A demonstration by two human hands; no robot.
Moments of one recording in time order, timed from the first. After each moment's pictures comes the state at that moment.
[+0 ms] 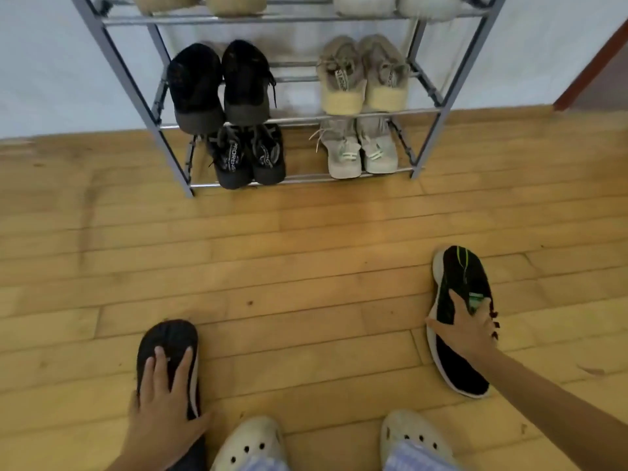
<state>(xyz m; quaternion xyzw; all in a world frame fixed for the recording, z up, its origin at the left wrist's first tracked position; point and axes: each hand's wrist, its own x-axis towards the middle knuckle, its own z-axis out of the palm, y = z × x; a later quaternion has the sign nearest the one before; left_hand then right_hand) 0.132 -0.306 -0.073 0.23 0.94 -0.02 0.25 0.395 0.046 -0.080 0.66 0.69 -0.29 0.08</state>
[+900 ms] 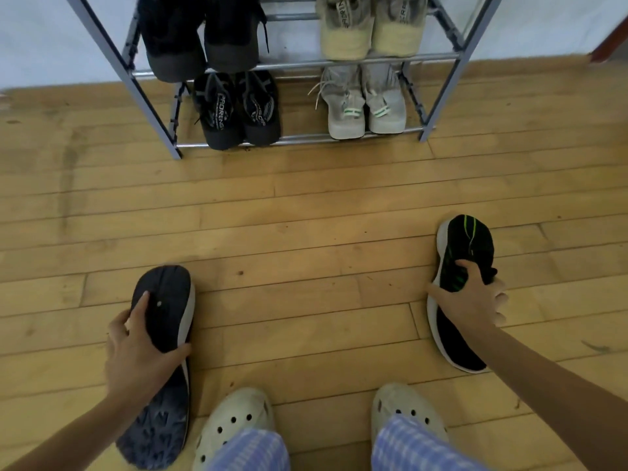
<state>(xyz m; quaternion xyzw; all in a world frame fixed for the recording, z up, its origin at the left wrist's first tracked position) 0.105 -0.292 -0.075 0.11 0.97 0.17 0.16 0.386 0.051 -0.087 0.72 0.65 -0.24 -0.01</state>
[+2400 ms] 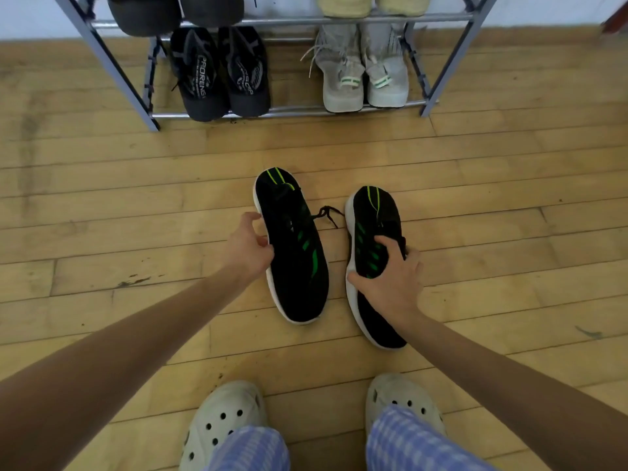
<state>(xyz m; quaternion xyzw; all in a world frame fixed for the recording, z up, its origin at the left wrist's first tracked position) 0.116 -0.112 -0.074 0.17 0.85 0.36 0.35 0.310 -0.010 -0.088 0.57 0.75 -0.32 -0.05</state>
